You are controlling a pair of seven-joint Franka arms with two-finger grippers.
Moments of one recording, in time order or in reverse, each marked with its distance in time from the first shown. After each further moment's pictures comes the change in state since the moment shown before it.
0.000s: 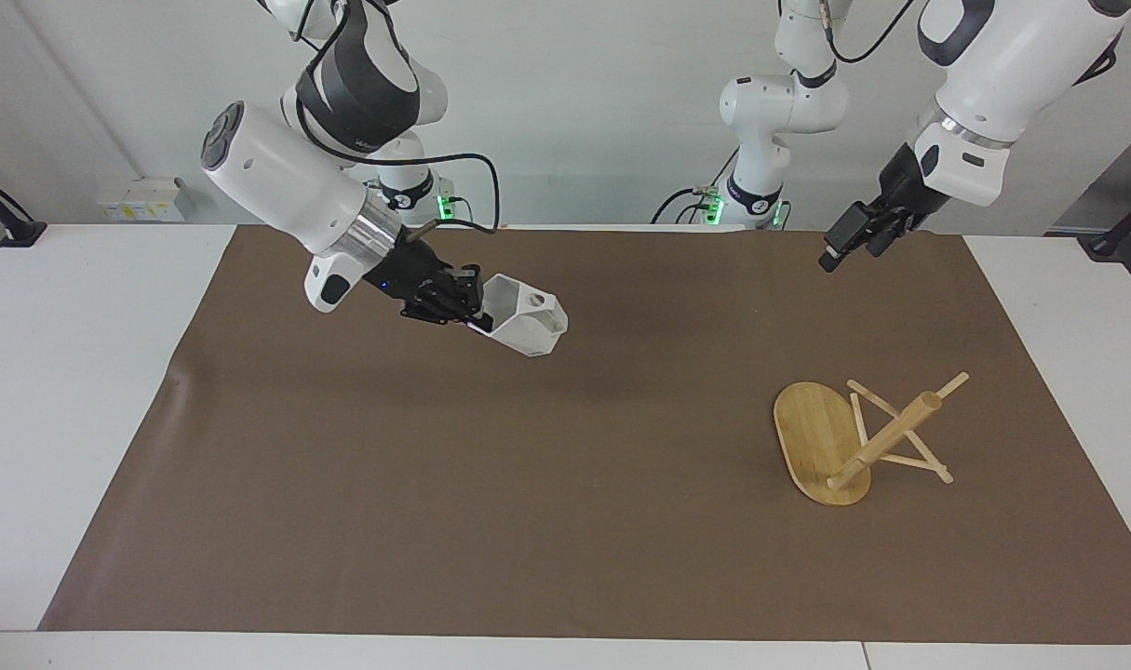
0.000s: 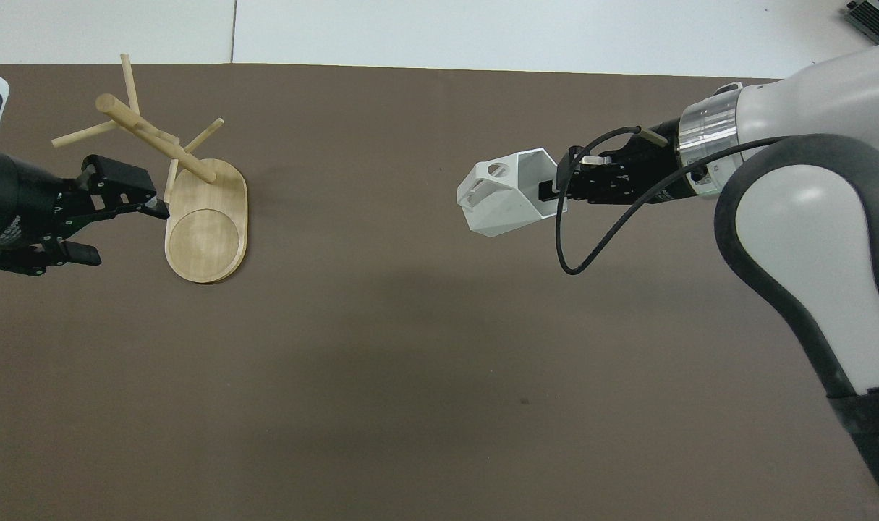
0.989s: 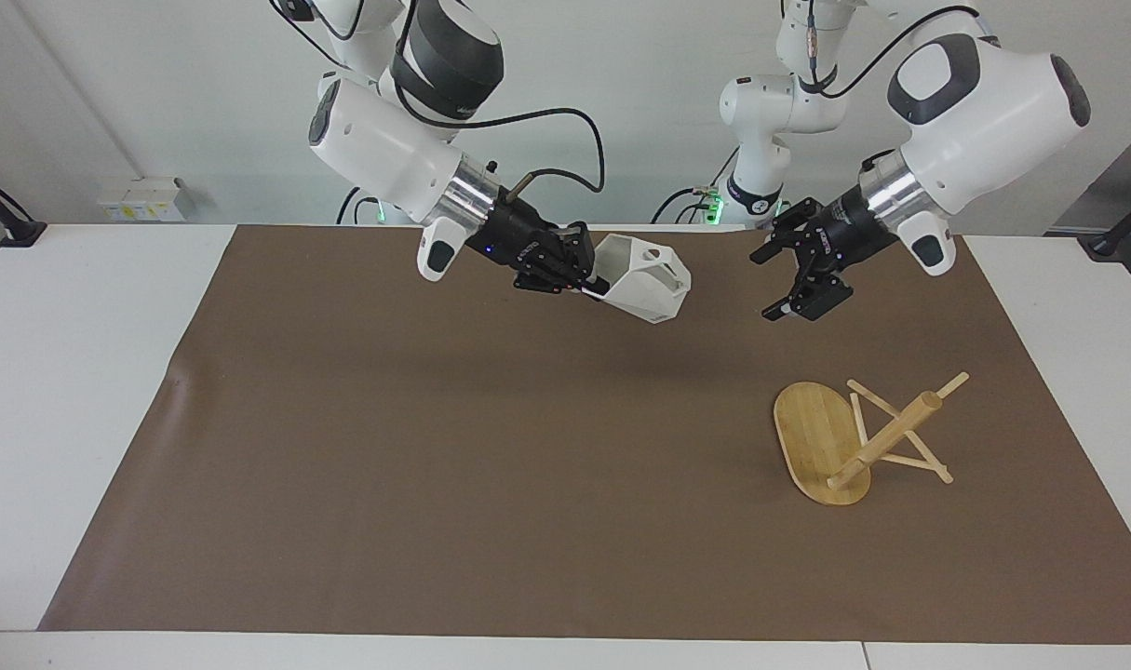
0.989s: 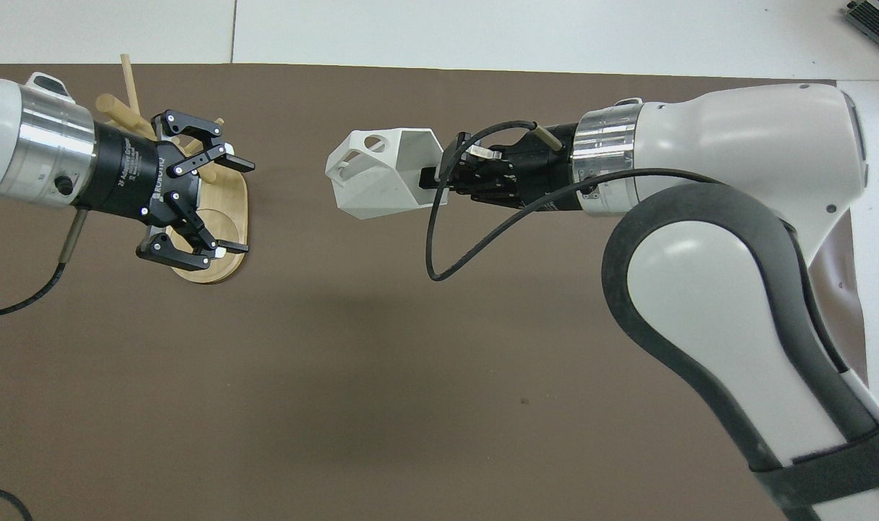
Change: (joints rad) left arm -0.002 0.130 -0.049 0.012 -0.372 0.098 -0.984; right arm 0.004 0.002 0.212 -0.018 0.181 0.290 0.117
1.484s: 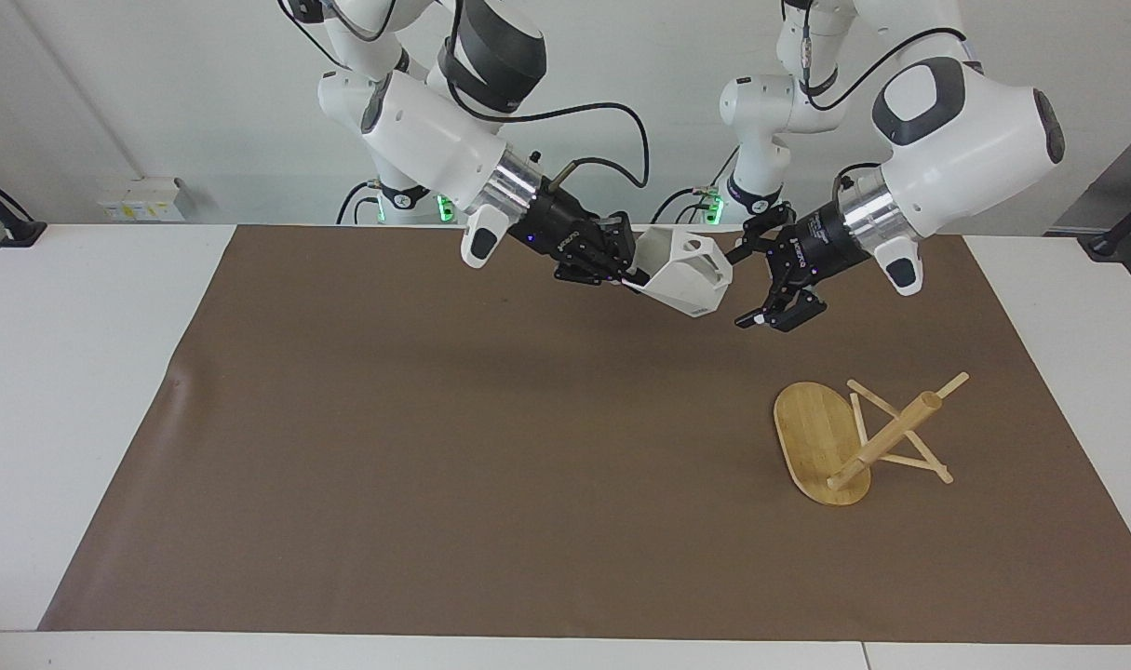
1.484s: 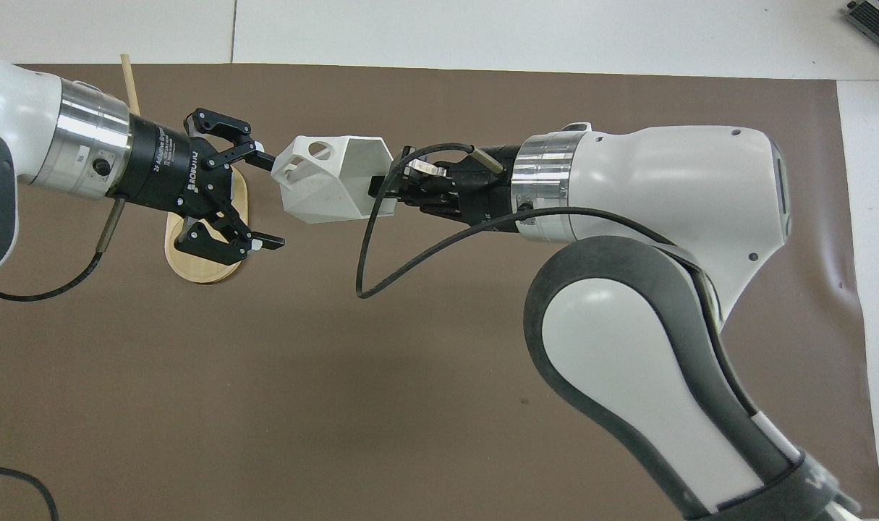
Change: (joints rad) left arm 0.000 0.032 -0.025 0.026 -0.071 0.000 -0.119; right arm 0.001 0.004 0.112 -0.034 0.001 0.156 0.056
